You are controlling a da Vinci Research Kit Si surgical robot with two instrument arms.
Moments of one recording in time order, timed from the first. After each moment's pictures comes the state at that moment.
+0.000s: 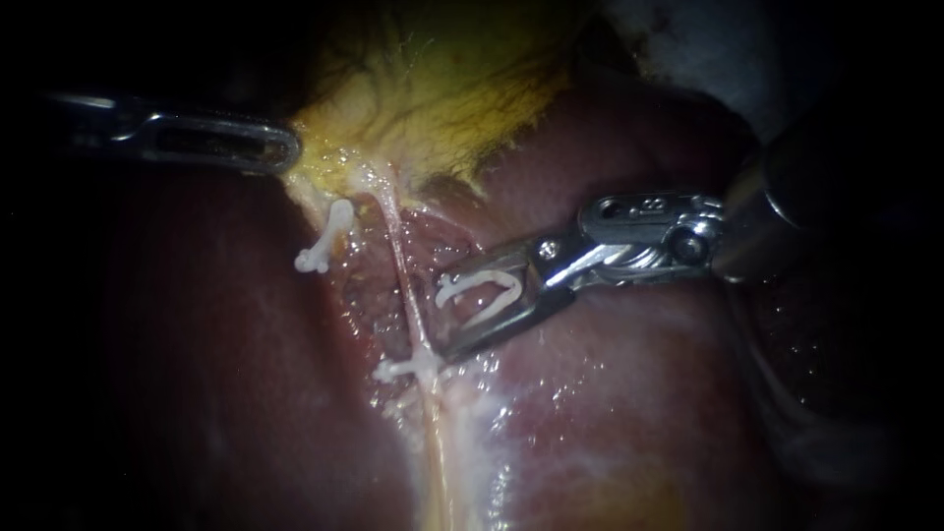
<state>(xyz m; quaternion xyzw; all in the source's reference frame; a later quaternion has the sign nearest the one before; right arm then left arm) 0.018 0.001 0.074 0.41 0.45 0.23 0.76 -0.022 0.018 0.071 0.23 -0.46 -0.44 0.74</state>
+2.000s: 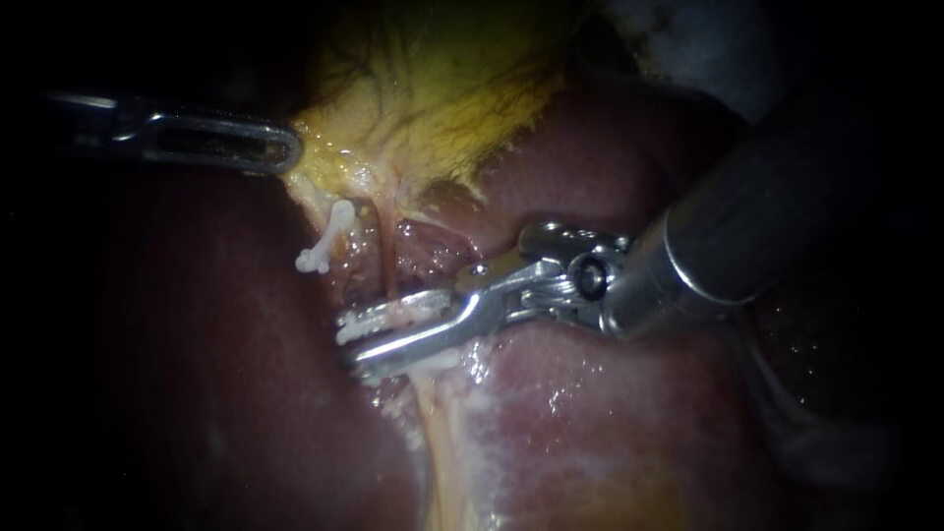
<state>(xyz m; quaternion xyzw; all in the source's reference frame) 0.023 -0.002 0.070 0.55 0.54 0.33 0.55 -0.022 0.018 0.071 0.23 -0.46 -0.44 0.74</state>
